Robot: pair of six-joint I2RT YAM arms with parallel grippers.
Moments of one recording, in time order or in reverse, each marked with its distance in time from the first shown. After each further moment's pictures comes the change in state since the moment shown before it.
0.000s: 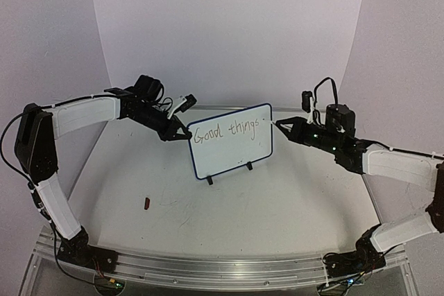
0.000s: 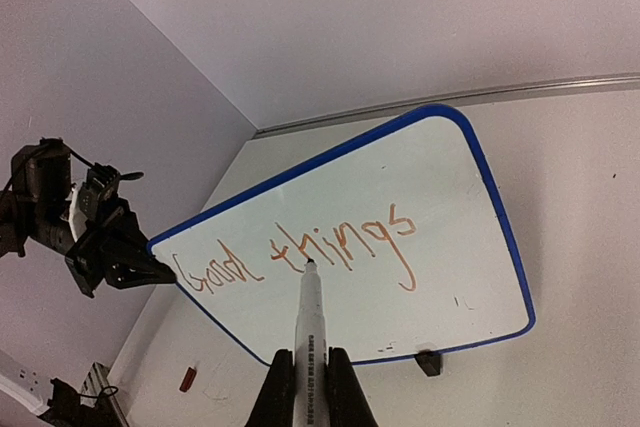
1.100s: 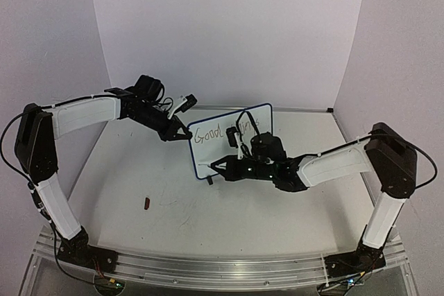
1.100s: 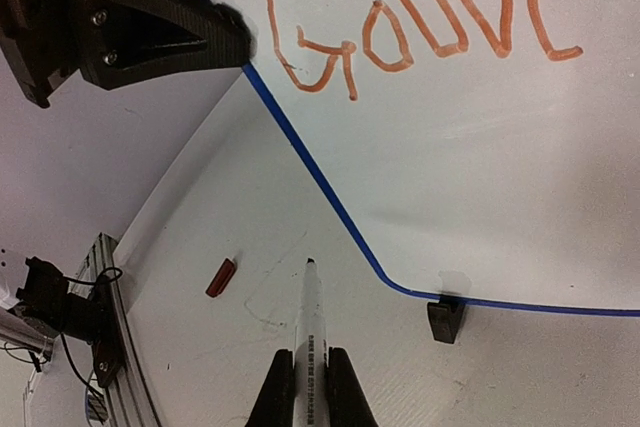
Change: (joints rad) left arm -0.007 0.000 0.001 0.001 -0.007 0.000; right arm 0.411 0.518 0.186 0.173 0.062 0.001
